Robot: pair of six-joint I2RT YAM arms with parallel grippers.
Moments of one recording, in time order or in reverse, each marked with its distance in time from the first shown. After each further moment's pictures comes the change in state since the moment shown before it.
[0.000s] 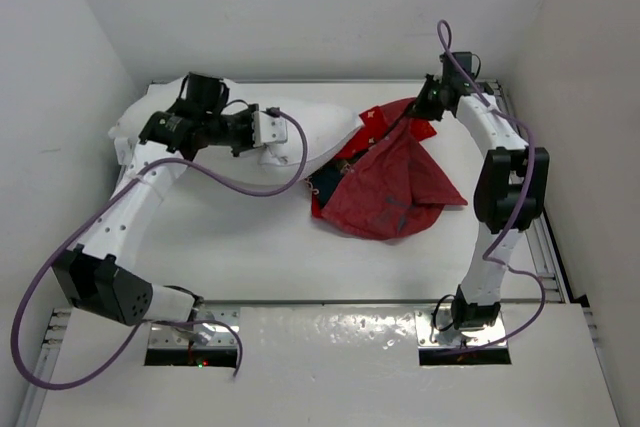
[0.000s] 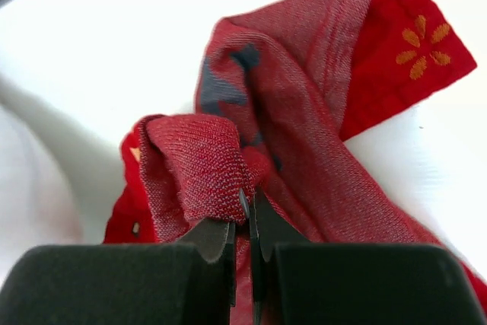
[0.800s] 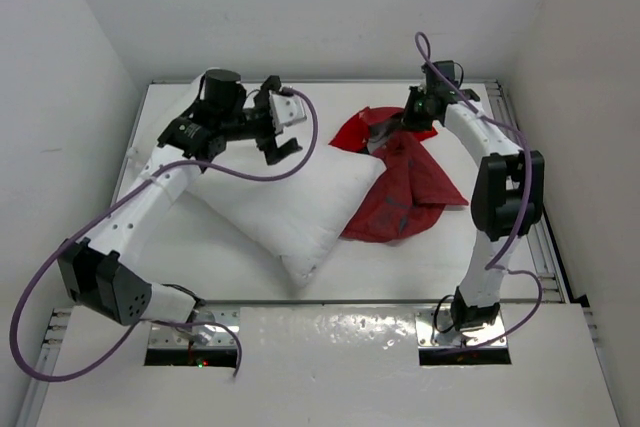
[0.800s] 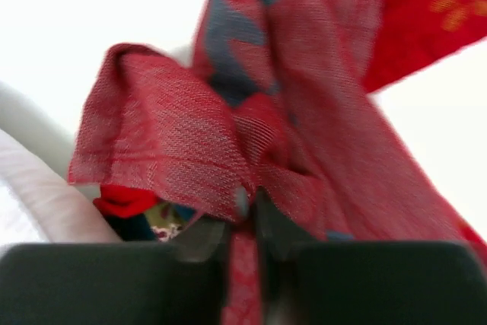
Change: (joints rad) left arm -0.114 0.001 -0.044 0.279 -0.004 -0.382; right arm 0.085 -0.048 -0.098 -0.015 0.068 -0.062
